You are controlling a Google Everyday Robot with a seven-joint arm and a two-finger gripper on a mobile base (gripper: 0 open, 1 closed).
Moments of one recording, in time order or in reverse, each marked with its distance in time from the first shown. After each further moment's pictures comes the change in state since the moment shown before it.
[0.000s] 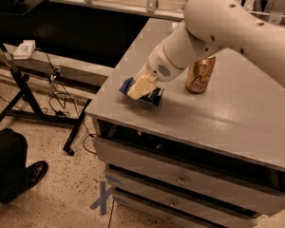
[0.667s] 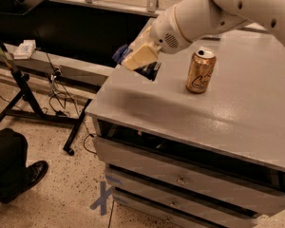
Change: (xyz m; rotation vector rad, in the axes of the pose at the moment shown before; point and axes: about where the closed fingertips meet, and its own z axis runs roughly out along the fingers) arm -0.061 -0.015 -0.066 0.057 -0.206 -0.061
